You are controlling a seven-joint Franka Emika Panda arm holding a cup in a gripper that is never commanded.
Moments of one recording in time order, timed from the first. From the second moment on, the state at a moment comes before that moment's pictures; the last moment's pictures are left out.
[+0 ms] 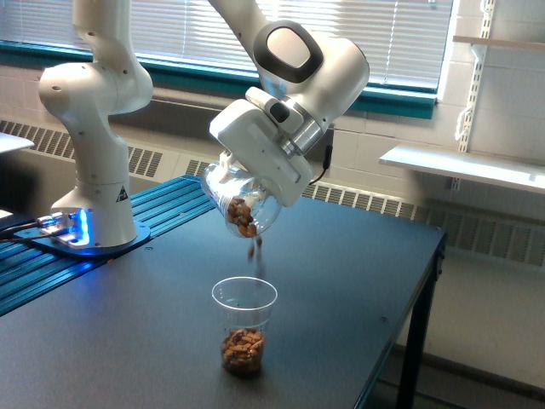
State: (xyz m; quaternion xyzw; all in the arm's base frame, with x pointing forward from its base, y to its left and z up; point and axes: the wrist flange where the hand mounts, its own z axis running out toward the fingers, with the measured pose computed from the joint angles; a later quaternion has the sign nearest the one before) arm 0.486 -0.123 0.324 0.74 -0.57 -0.01 0.37
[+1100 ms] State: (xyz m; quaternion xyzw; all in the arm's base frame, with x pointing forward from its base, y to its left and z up) arm 0.490 -0.123 0.328 0.73 -0.57 -0.02 0.38
